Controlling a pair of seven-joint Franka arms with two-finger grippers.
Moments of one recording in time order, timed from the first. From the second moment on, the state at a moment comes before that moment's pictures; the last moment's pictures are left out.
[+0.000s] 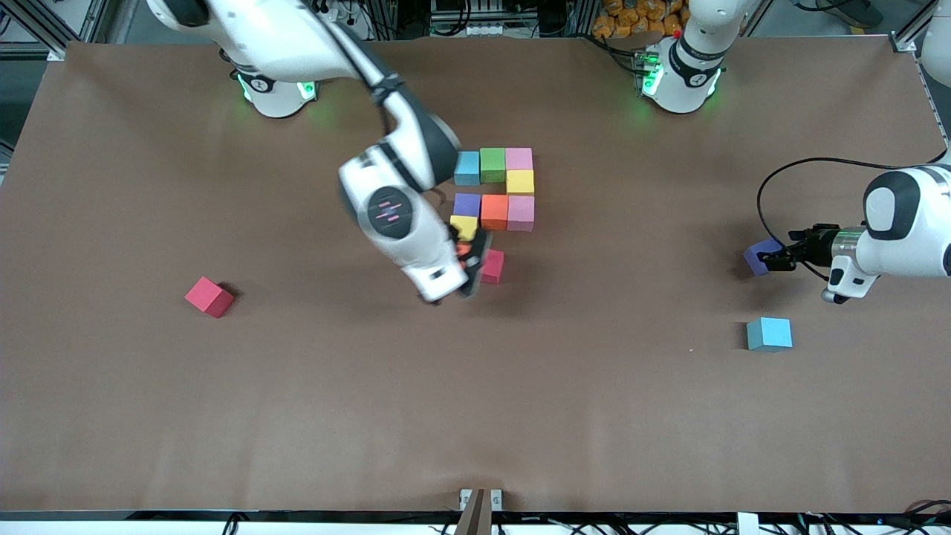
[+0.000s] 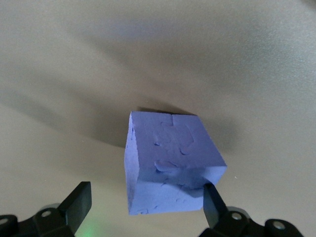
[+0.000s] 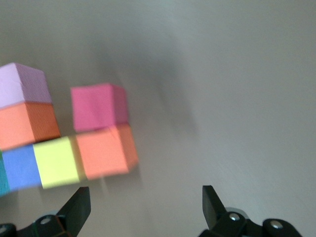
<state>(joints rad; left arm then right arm) 0.82 0.53 -0.56 -1.97 0.19 1.97 -0.43 0.59 0.63 -0.05 -1.39 0.22 1.98 -0.73</state>
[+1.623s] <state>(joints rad) 0.81 0.60 -0.59 -1.96 0.16 2.03 -0.43 0.02 0.24 -0.11 -1.40 0.06 1.58 -0.23</state>
